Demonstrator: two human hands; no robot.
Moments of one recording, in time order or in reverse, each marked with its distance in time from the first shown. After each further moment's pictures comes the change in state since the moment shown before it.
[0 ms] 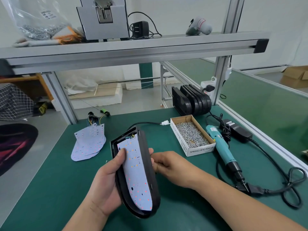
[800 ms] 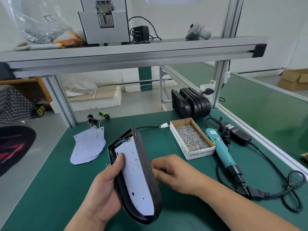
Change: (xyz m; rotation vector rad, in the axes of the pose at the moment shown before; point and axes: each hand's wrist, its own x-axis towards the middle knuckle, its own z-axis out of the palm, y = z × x) left_hand -0.011 0.003 0.013 0.037 0.134 0.043; right_hand -0.010 -0.009 -0.006 -0.018 -0.010 -0.091
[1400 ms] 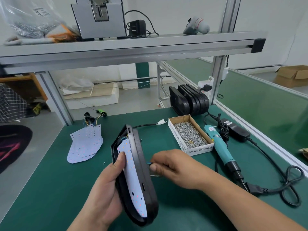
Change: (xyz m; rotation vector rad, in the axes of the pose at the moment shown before) left_hand 0.002 -0.012 0.012 0.054 0.168 0.146; right_hand -0.004 0.000 -0.016 -0.249 -0.021 -0.051
